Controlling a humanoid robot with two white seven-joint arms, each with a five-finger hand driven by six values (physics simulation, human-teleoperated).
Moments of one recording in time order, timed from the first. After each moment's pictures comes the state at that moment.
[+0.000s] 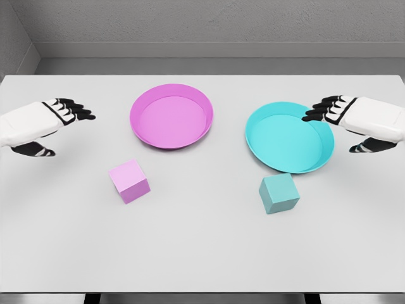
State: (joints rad) left arm -0.37 1.00 -0.40 -1.50 -0.46 -0.61 -0.26; right arm -0.58 -1.16 0.71 -1.59 0.26 -0.61 0.22
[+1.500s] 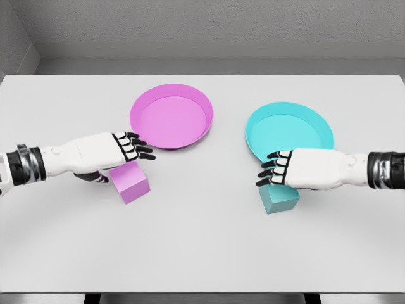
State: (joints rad) left arm -0.48 0.89 -0.67 -1.60 -0.53 -0.61 -0.29; right arm -0.71 -1.06 0.95 -1.76 0.56 -0.61 0.34
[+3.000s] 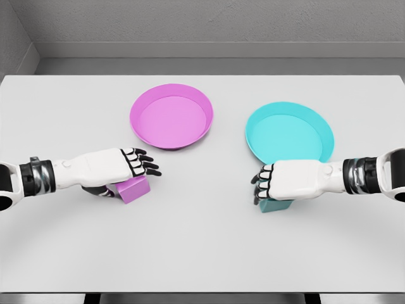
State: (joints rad) left arm -0.46 0.87 -0.73 -1.60 -0.54 -0.61 -0.29; right arm -0.75 -0.99 1.05 -1.76 0.59 -0.61 0.39
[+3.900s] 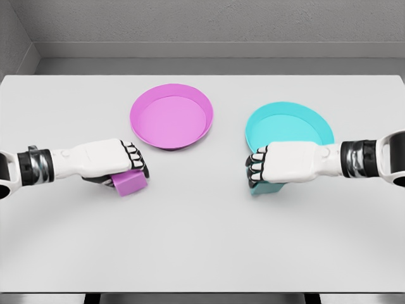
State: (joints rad) left arm -0.53 0.87 -0.73 -1.60 -0.52 -0.61 -0.34; right arm -0.82 -0.96 1.02 -1.76 0.57 -0.61 0.38
